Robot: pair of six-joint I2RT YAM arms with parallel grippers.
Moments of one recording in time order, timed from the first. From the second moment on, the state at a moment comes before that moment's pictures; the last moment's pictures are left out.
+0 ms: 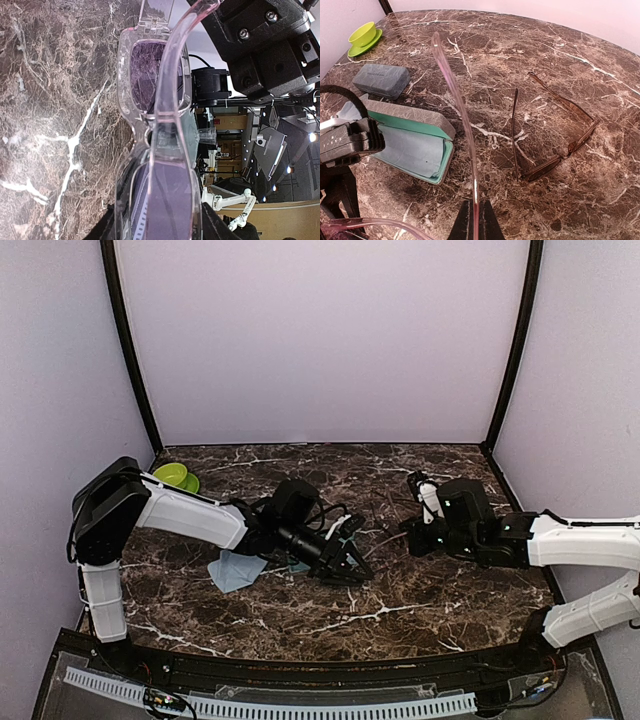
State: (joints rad) left arm -0.94 1.95 1.16 0.20 0.94 -0.88; right arm 0.85 1.18 0.65 -0.08 0.21 0.31
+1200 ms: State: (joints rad) left arm -0.93 1.90 1.16 0.09 0.87 -0.69; right arm 0.84 1.01 0.72 -0.38 0.19 0.29
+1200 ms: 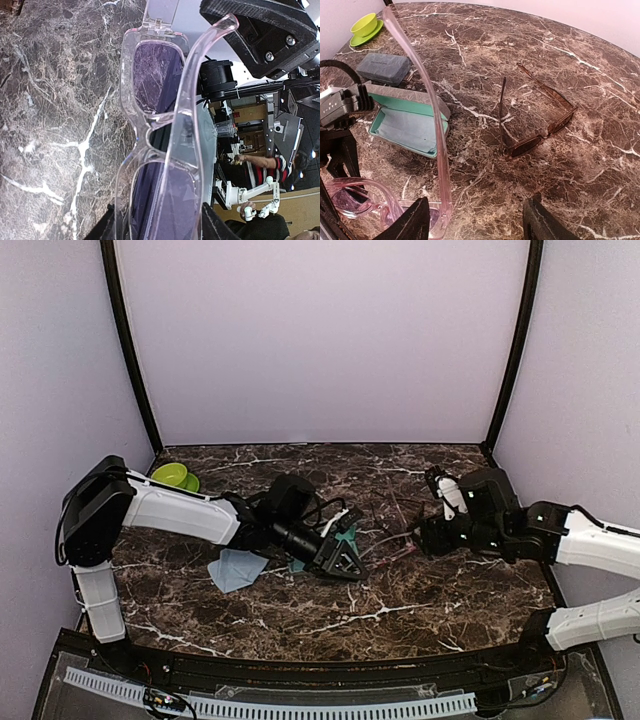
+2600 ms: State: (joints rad) left arm -0.91 1.82 1.16 -0.02 0.73 -0.53; right arm 0.81 1.13 0.87 -0.43 0.11 0.32
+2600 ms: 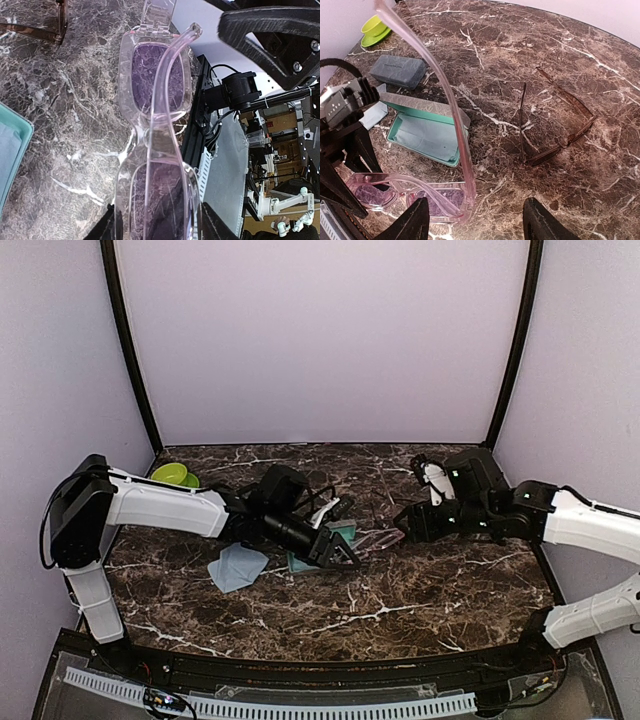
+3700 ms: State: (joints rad) left arm -0.91 1.82 1.16 -0.05 0.68 -0.50; right arm 0.81 1.19 0.82 -0.43 0.09 0.39
